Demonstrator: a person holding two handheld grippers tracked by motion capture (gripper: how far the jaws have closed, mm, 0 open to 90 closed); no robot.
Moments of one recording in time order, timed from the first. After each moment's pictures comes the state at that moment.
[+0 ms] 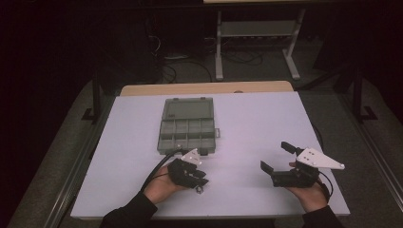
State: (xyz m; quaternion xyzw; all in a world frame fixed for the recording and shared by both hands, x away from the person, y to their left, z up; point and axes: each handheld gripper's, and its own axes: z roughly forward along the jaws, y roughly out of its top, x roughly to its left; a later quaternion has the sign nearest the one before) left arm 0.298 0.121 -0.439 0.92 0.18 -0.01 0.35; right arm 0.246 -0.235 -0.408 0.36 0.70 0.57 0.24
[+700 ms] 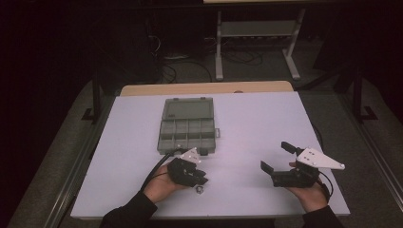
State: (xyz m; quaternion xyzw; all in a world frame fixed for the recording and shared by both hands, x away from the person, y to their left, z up) left arm 0.300 0.123 -0.439 0.92 0.19 -0.02 0.35; right arm 0.246 -0.235 -0.408 0.36 0.70 0.57 0.24
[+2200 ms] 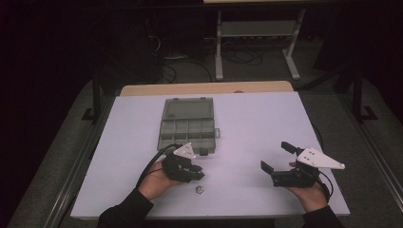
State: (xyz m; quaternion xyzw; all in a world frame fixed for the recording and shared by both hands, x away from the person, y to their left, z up) left arm 0.303 0.136 -0.418 0.91 0.19 -0.01 0.36; right arm 0.246 -0.236 -0.408 0.36 0.70 0.57 0.24
